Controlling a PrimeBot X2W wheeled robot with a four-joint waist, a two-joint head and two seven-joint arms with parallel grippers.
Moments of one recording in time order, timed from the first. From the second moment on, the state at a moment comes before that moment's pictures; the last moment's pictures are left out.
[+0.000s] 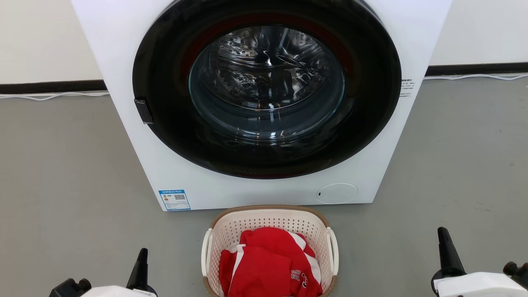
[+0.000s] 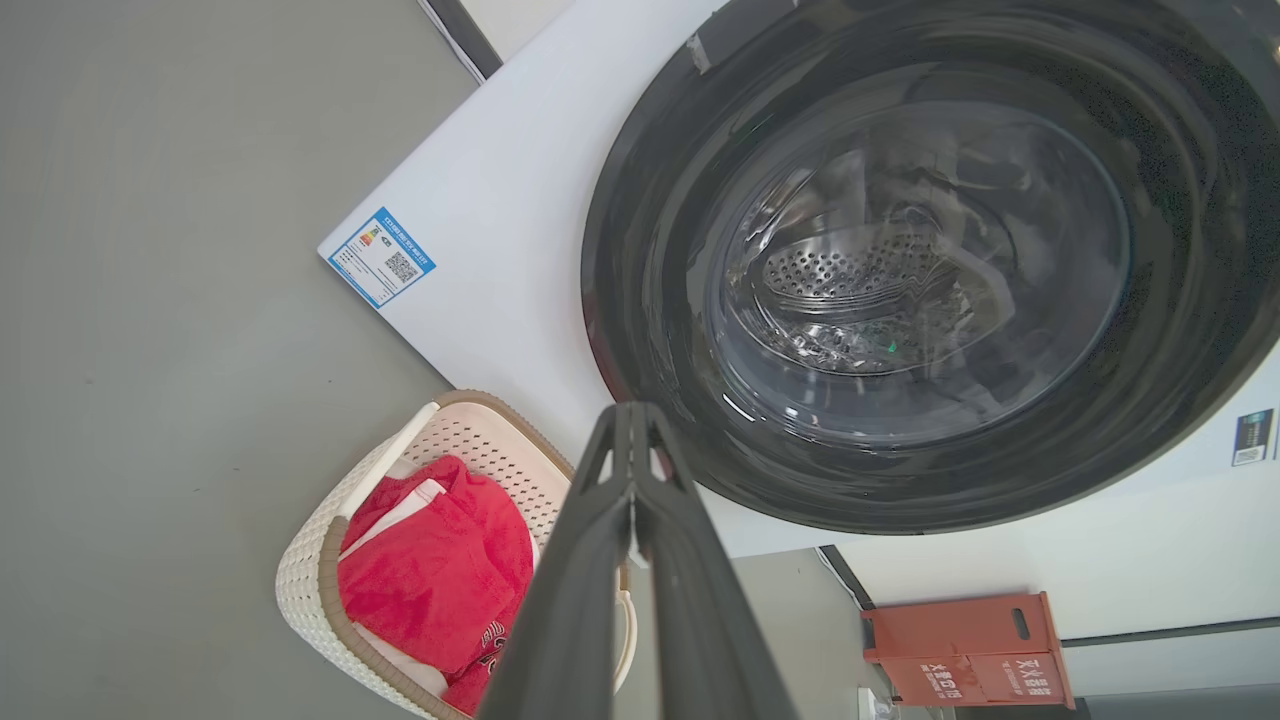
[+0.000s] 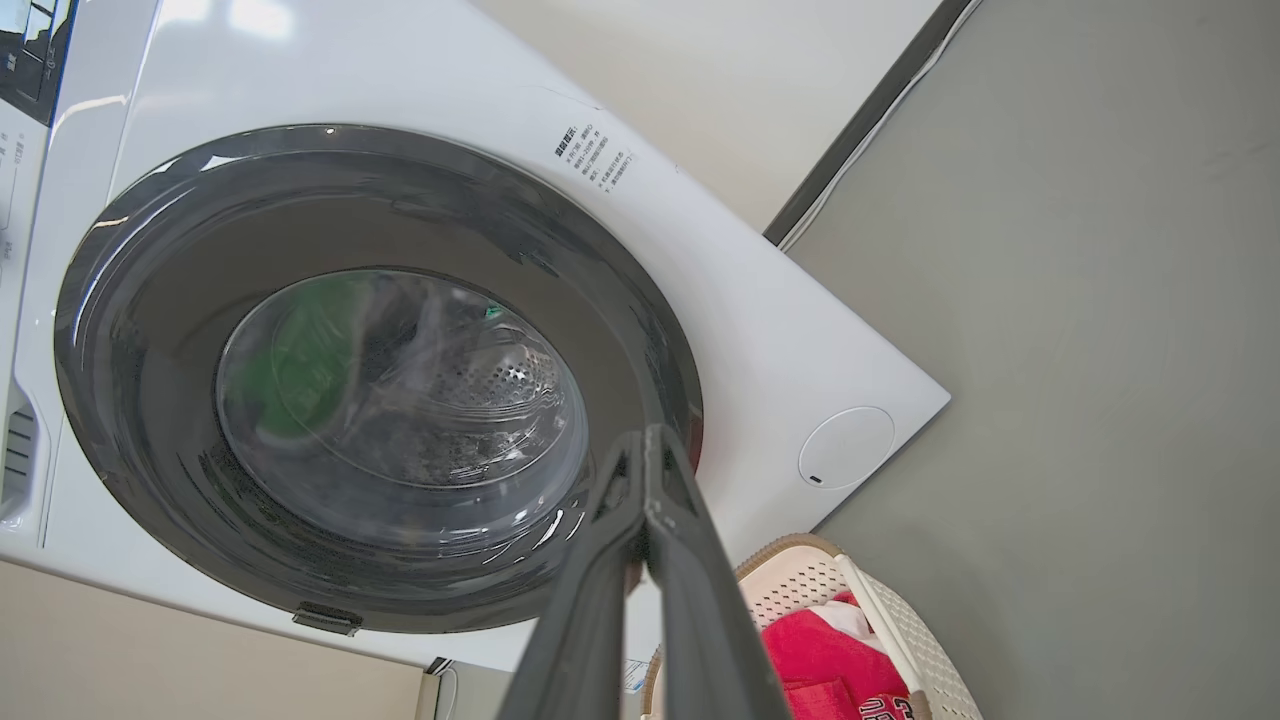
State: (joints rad) left arm 0.01 0.04 0.06 0.36 -1.04 -0.09 -0.05; right arm 0.03 -0.03 -0.15 0.26 0.92 0.12 -0.05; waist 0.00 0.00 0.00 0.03
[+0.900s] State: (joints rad) left arm -0.02 0.04 0.07 0.32 -1.31 -0.11 0.03; right arm -0.01 -0.03 -0.14 0.26 1.24 0.12 0.02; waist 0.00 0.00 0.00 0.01
